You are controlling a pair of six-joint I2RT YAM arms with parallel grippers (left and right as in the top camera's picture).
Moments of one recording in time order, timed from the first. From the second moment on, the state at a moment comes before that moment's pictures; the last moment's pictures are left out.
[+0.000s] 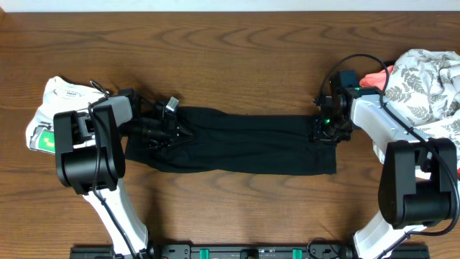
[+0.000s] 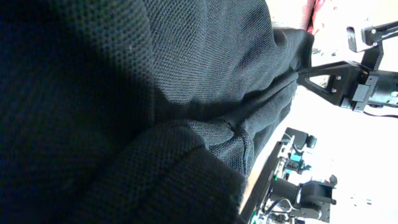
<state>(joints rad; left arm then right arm) 0.15 2.13 1.16 -0.85 1.02 0.23 0.09 1.84 1.14 -0.84 -0.21 0.09</state>
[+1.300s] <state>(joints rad) 0.15 2.13 1.16 -0.84 1.02 0.22 -0.18 1.81 1.00 -0.91 -0.54 -0.06</state>
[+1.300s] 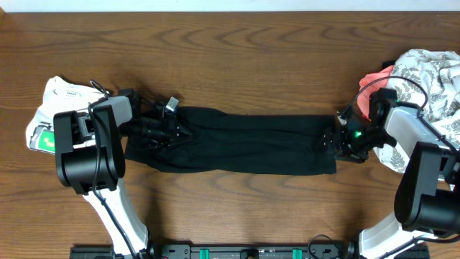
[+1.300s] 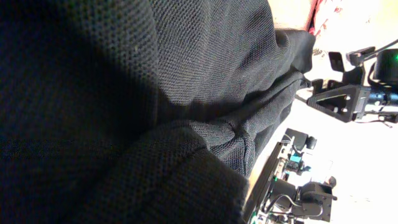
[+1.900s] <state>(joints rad) 0.15 2.03 1.15 -0.82 1.02 0.24 -0.21 1.79 1.00 -0.89 -0.38 0.07</state>
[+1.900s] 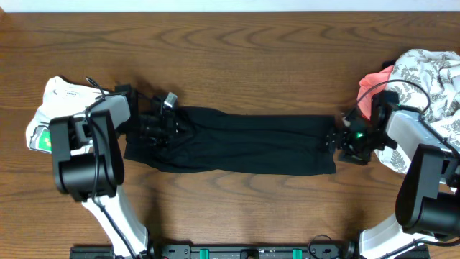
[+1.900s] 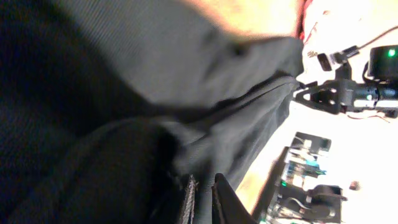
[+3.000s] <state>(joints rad) 0.31 1.77 1.15 -0.77 0.36 -0.04 0.11 1.89 1.17 -0.83 -0.25 0.08</state>
